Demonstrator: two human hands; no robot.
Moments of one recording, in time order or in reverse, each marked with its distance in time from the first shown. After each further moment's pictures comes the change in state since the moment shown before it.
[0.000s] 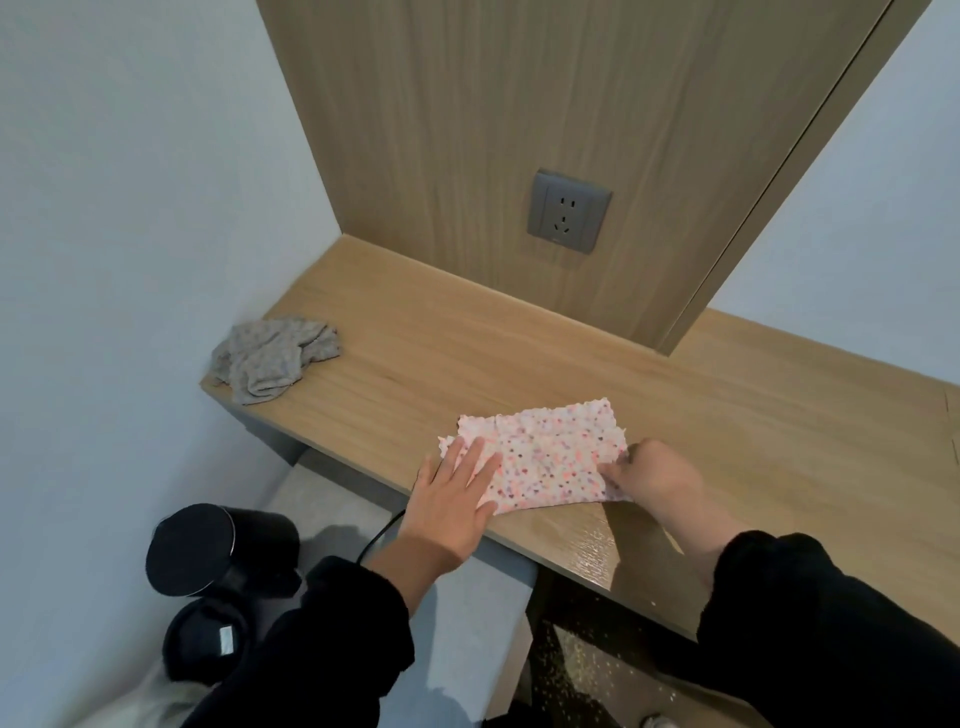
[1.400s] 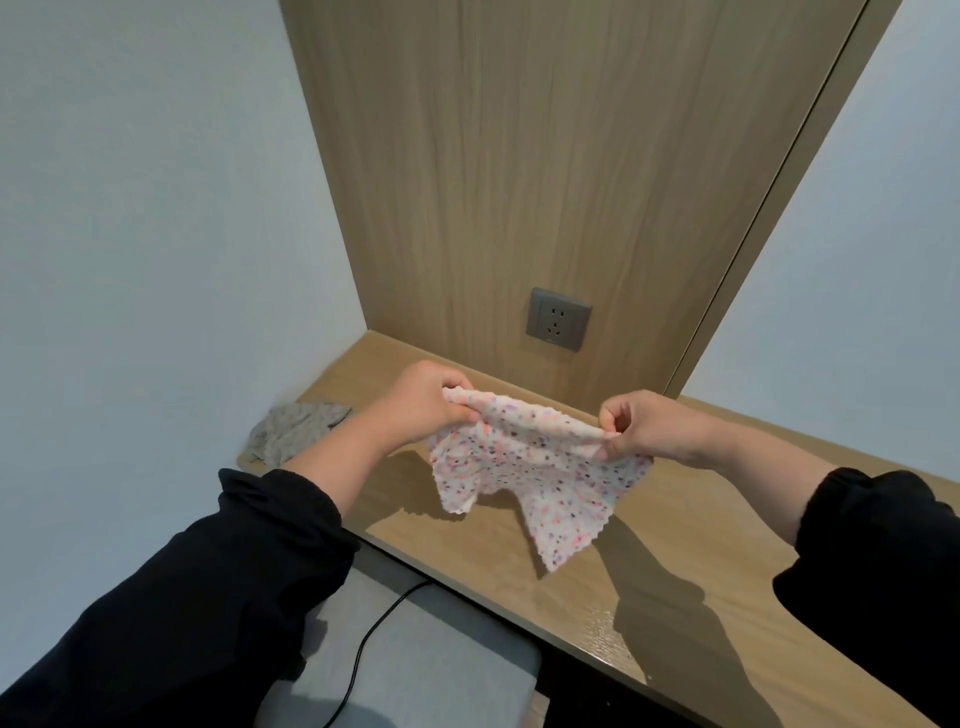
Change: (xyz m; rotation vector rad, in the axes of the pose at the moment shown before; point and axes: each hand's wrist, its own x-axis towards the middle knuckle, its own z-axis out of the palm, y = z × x) left_hand 0.010 -0.022 -0.254 -0.659 0.237 -0.064; right_hand -0.068 -0.060 -0.168 0.383 -0.220 -0.591
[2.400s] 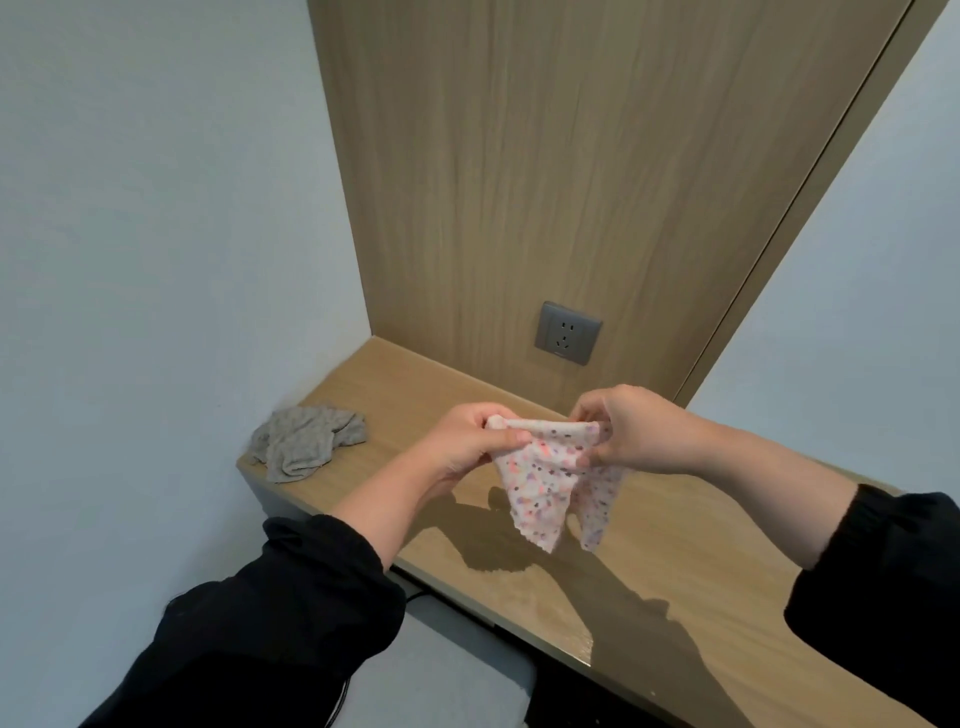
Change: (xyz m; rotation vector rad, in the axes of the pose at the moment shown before) left_hand -0.017 0.005 0.034 -0.808 -0.217 -0.144; right_hand -0.016 -0.064 0.016 -0.553 0.091 -0.179
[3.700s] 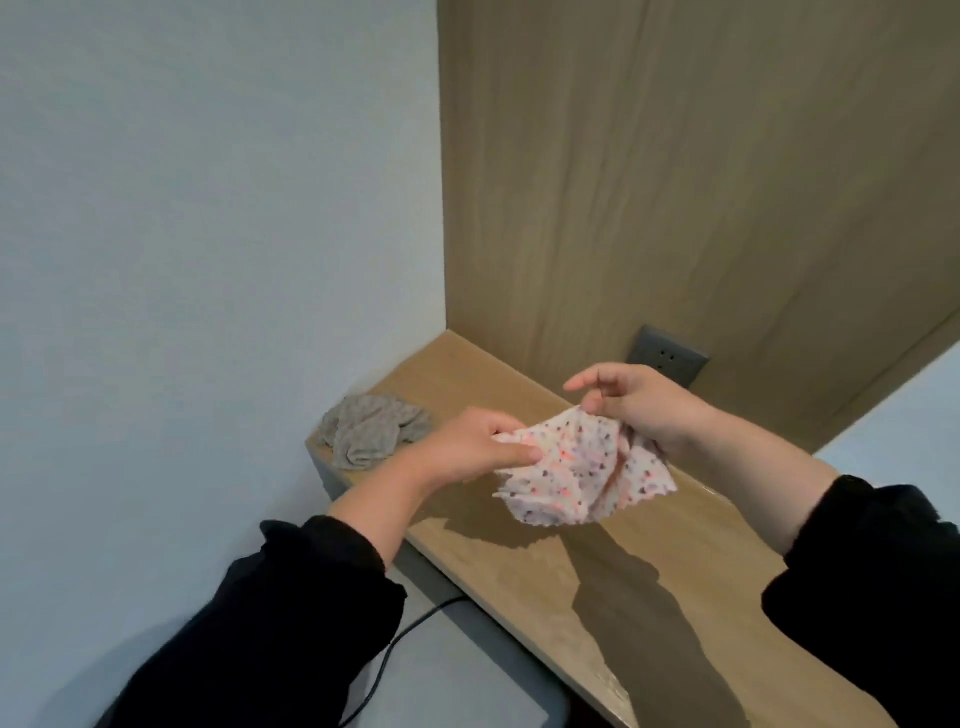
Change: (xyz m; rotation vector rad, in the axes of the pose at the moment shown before) left_hand -0.011 0.007 -0.071 0.382 0.160 -0.042; right_hand 0.101 -0.037 0.003 0.752 -0.060 0.128
